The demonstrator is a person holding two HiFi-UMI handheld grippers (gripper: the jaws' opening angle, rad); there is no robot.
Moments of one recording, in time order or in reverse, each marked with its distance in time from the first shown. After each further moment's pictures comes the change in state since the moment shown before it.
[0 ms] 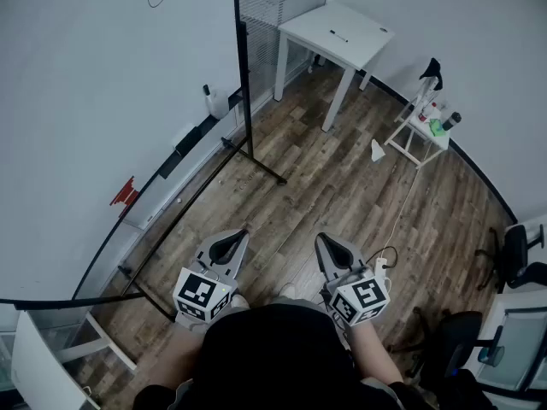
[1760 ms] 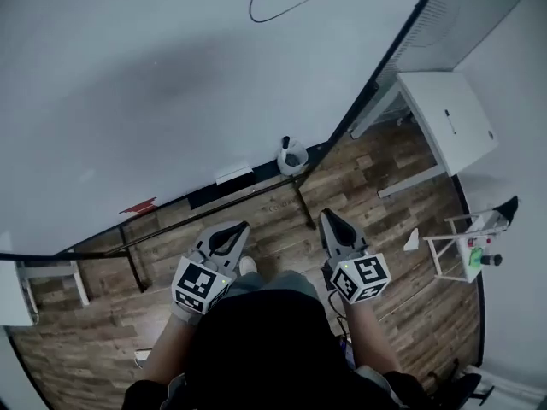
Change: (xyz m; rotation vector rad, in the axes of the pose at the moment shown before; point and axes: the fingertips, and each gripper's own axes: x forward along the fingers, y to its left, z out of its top) left arm 0.113 0.286 0.002 -0.143 0.036 0.462; right arm 0.410 -0.070 0.075 -0.128 0.161 0.442
